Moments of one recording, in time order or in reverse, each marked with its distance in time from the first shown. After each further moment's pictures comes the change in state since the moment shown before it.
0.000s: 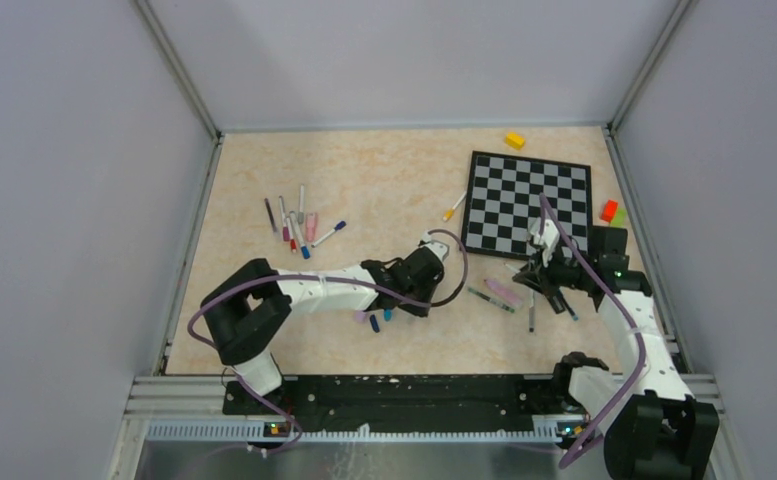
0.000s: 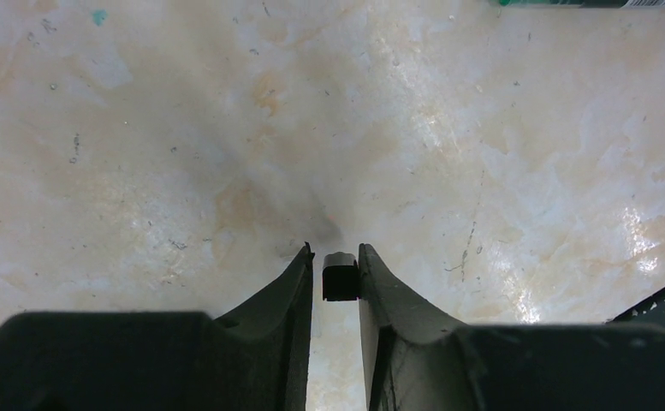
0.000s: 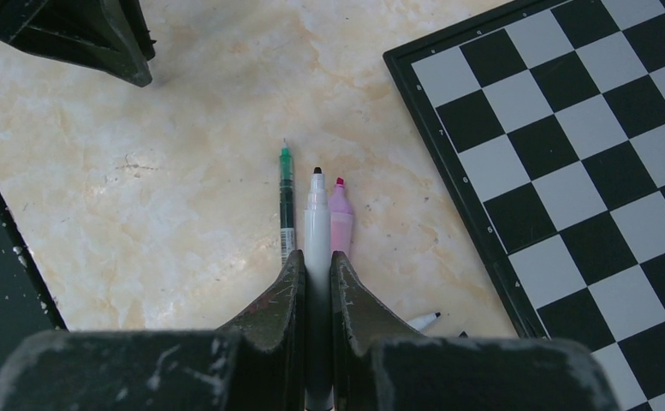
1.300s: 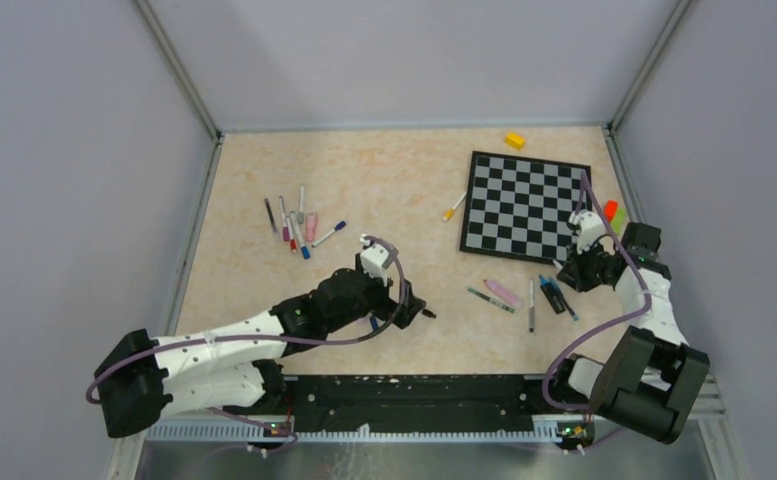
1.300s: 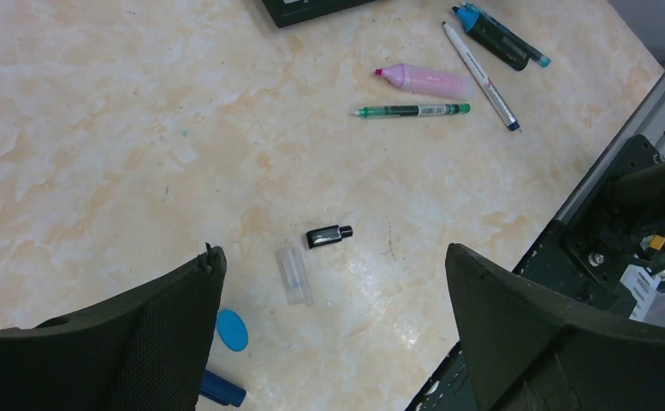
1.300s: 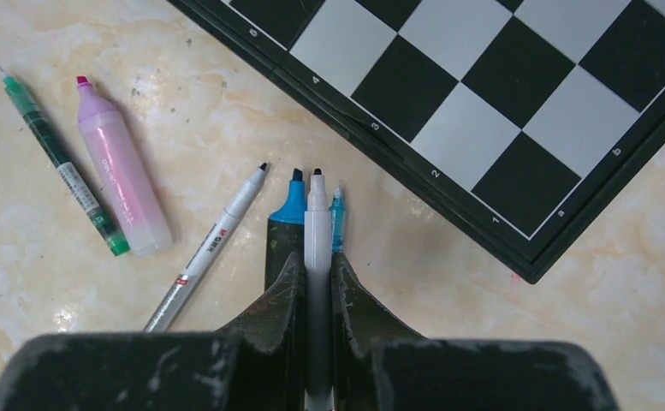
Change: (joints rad) left arm 0.000 -0.666 -0.454 0.394 -0.026 0.093; right arm -0.303 0.206 0.031 0.048 0.261 0.085
